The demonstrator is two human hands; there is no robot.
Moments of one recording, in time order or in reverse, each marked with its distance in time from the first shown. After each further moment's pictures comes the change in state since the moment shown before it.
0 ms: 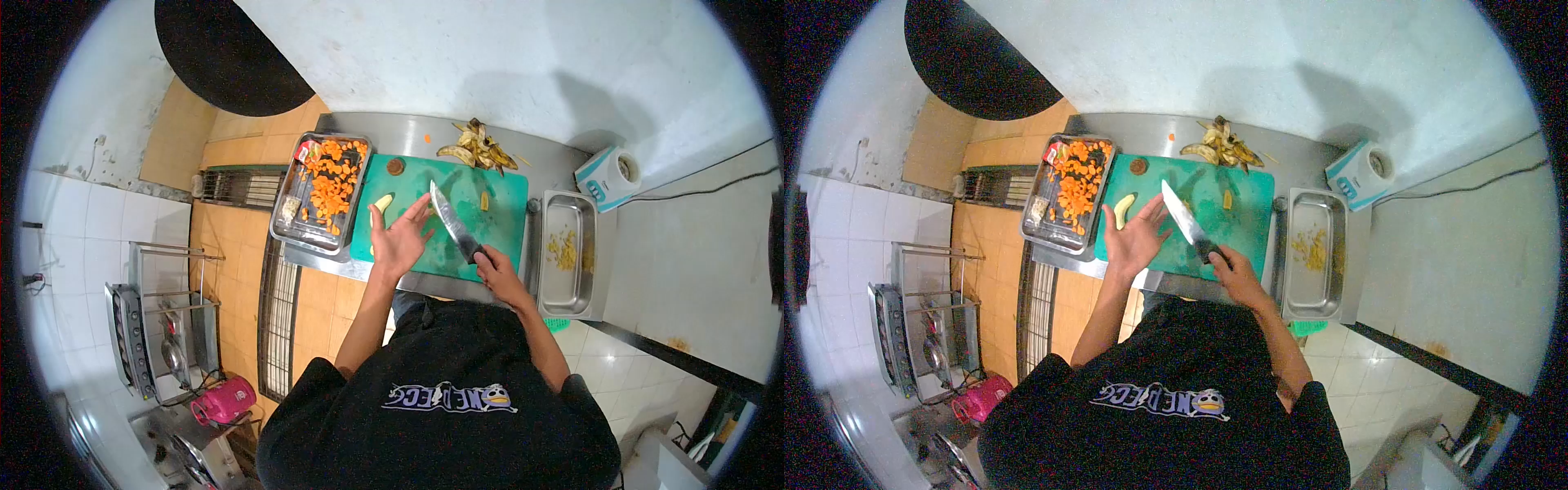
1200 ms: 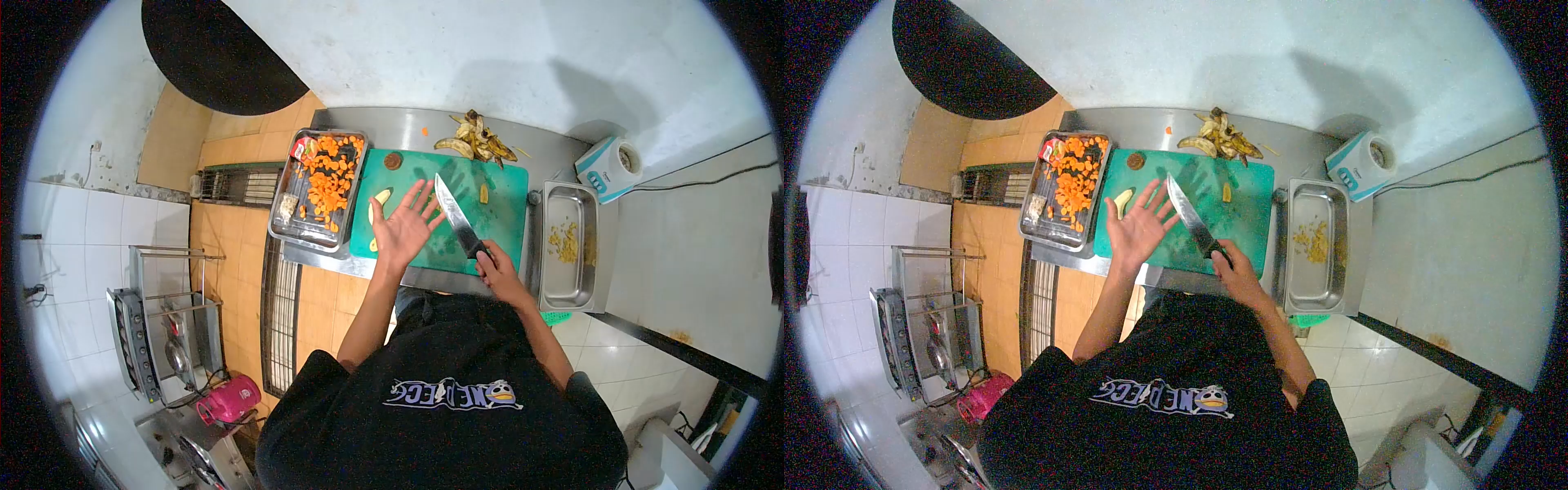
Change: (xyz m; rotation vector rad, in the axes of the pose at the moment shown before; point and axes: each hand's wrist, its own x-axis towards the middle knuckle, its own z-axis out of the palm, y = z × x) left_hand 0.017 -0.005 -0.004 -0.255 0.003 0.059; right_hand -0.008 0.015 0.009 0.284 0.004 0.049
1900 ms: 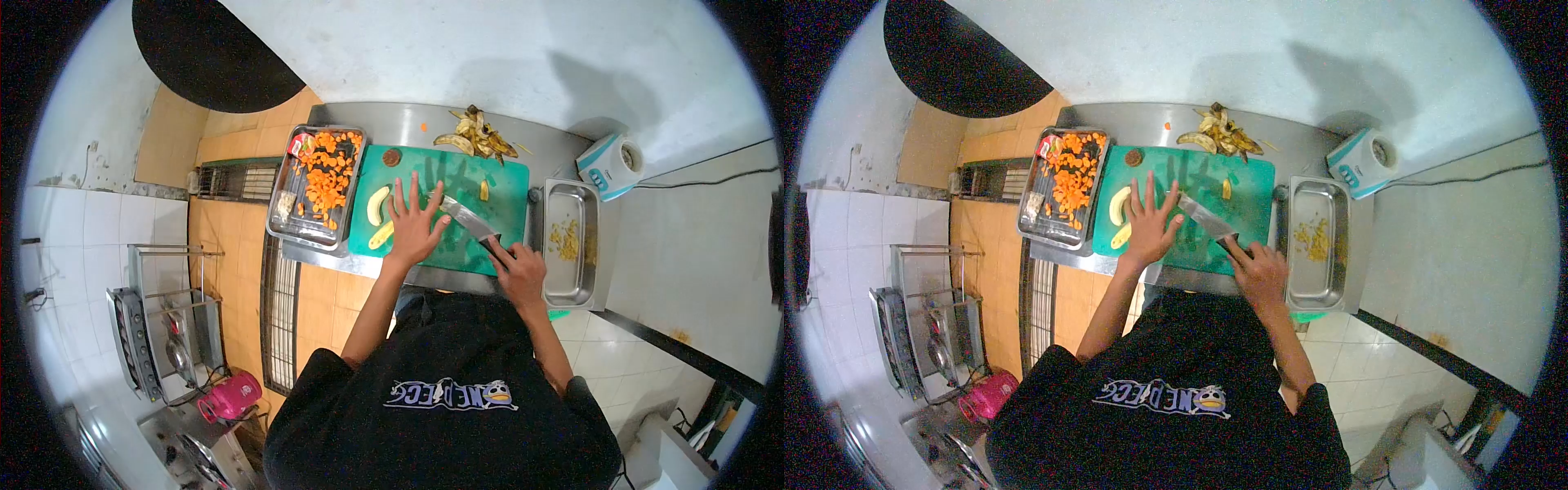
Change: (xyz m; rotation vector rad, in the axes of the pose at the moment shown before) left_hand 0.002 -0.017 -0.021 2.568 0.060 0.451; right_hand -0.021 -0.016 -0.020 -1.297 0.445 -0.489
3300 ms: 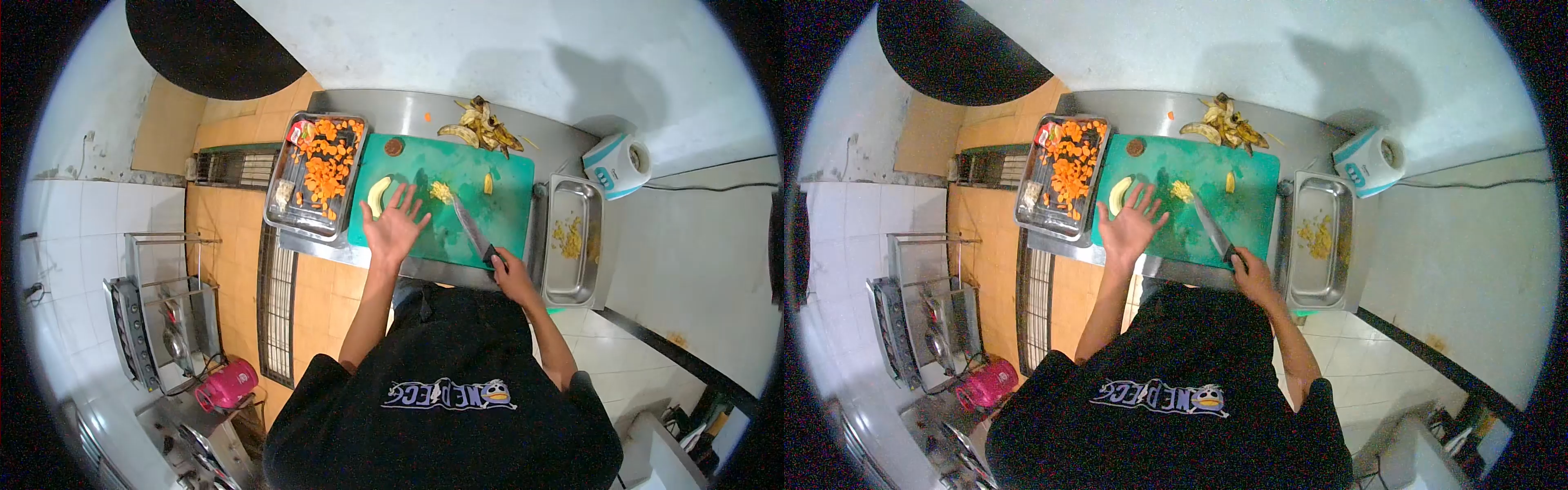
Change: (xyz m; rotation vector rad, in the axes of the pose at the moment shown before) left_hand -0.018 -0.031 -0.006 -2.496 0.117 -0.738; right_hand -0.023 0.023 0.057 0.790 -0.541 0.535
